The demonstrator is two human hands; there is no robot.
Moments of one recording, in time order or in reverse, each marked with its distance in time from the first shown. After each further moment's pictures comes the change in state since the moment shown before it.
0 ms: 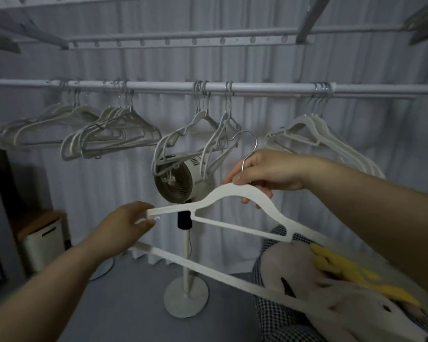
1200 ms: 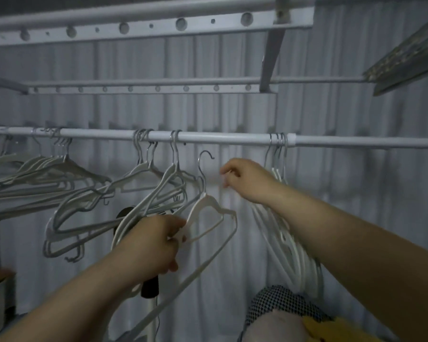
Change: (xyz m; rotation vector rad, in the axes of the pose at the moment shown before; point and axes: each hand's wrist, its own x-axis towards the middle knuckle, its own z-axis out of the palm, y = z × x) left_hand 0.116 0.165 0.071 -0.085 -0.044 0.145; right_hand 0.061 0.045 -0.159 -0.481 0.667 -0.111
